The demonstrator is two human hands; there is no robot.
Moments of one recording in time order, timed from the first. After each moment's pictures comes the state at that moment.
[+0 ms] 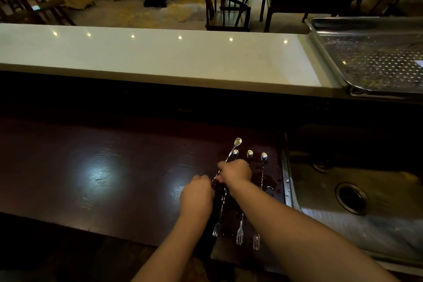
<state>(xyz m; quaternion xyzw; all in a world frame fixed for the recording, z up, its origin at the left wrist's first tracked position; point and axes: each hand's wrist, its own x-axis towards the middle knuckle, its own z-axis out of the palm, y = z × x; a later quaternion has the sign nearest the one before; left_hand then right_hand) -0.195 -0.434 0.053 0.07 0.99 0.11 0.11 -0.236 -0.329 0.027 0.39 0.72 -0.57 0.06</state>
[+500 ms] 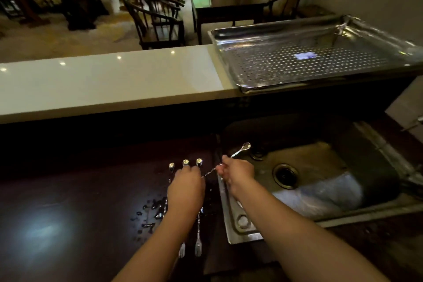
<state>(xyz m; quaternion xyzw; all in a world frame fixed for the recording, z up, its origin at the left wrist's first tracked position) -0.183 -0.305 0.082 0.25 0.96 0.11 -0.01 -0.173 -0.171 0.061 0.48 0.40 -0.78 -0.10</state>
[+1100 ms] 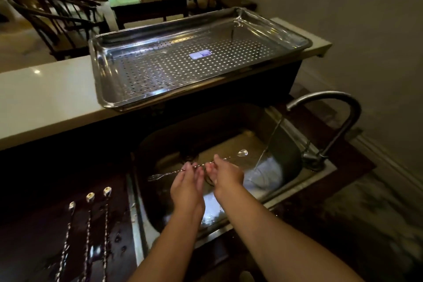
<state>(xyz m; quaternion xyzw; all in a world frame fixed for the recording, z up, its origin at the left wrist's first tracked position) -0.090 -0.077 0.070 -0.19 0.43 0.84 0.27 -0.069 -0.003 0.071 0.51 0.18 -0.80 -0.26</state>
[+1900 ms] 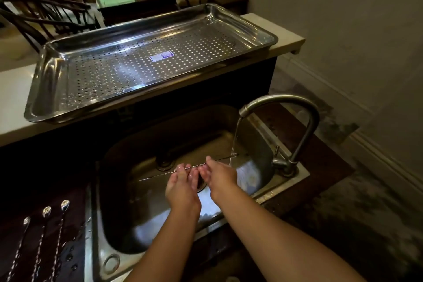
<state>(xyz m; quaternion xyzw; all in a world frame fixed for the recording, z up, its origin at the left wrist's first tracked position) -0.049 0.020 0.045 -0.22 0.45 0.83 0.22 -0.021 0.088 0.045 0.50 0.20 -0.82 -0.20</state>
